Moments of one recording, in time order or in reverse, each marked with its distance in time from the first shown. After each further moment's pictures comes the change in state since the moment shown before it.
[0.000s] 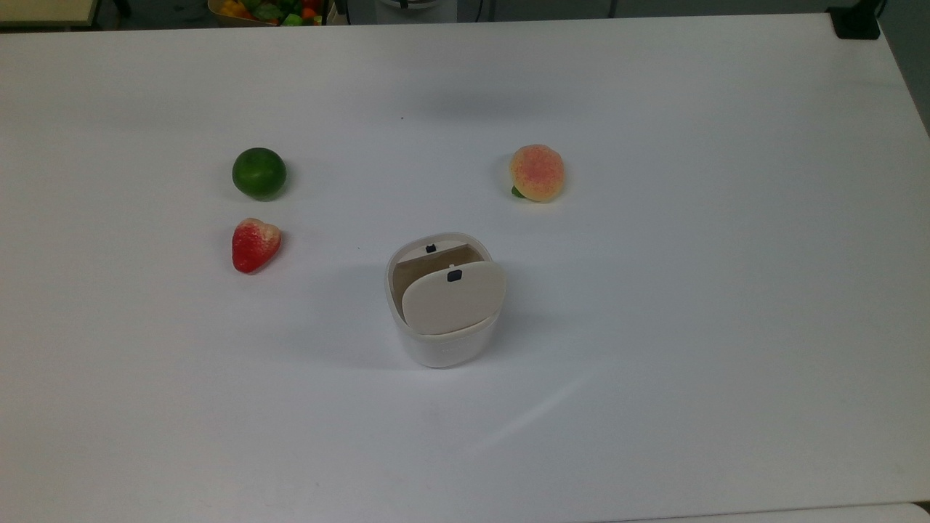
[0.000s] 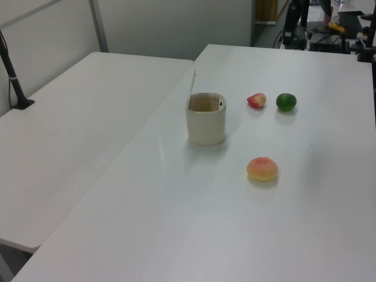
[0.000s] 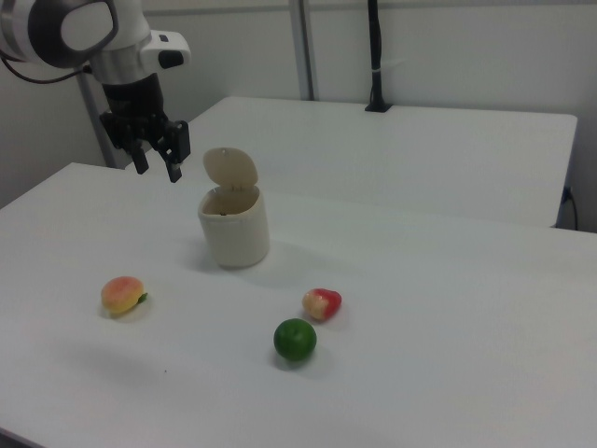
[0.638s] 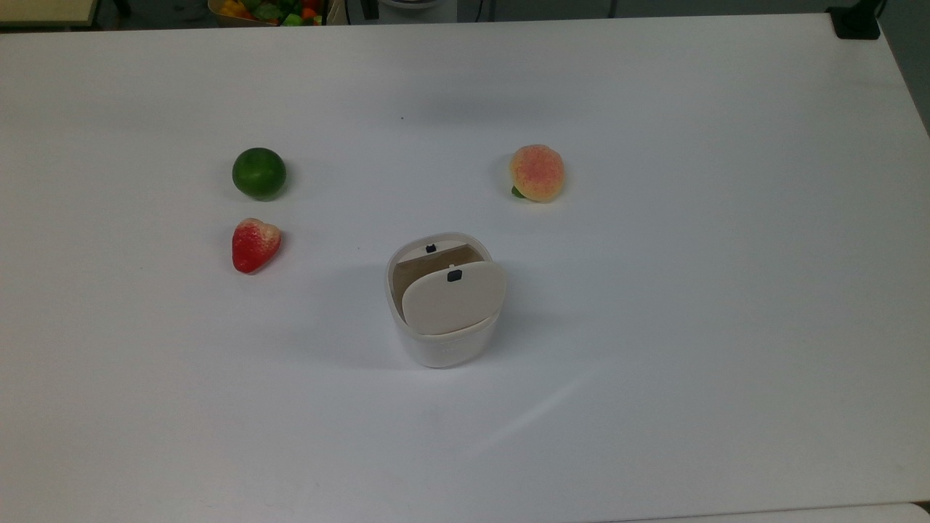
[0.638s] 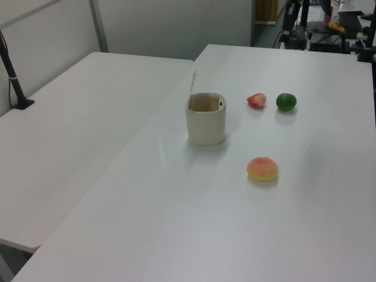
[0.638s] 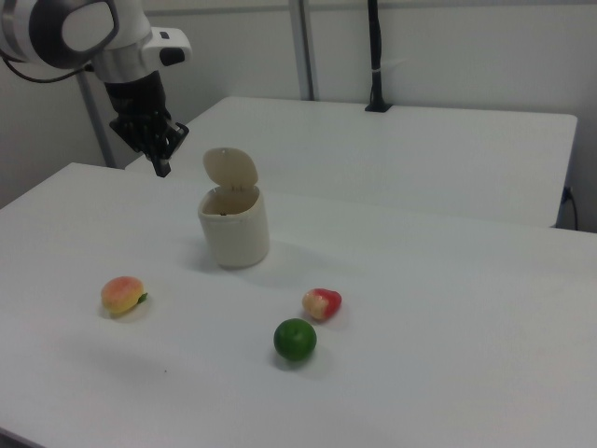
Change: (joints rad) arm 0.000 0.002 0.000 0.000 0.001 0.032 -0.006
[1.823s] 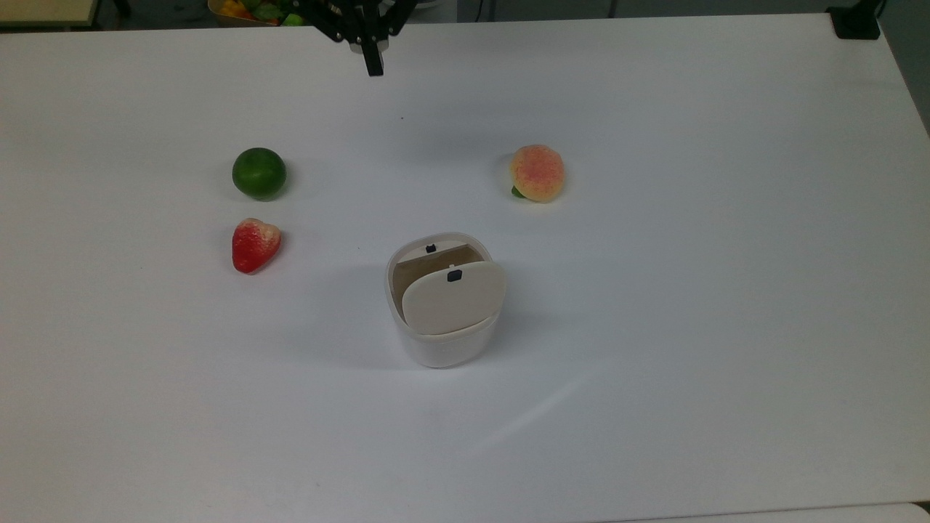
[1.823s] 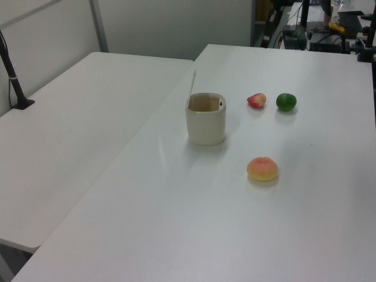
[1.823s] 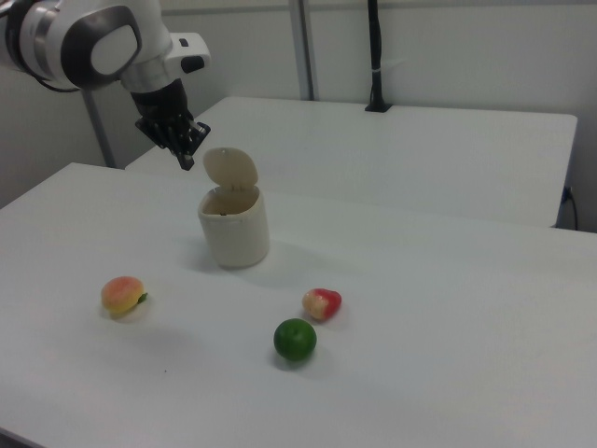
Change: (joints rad) arm 0.002 0.080 0.000 0.000 0.038 0.200 -0.012
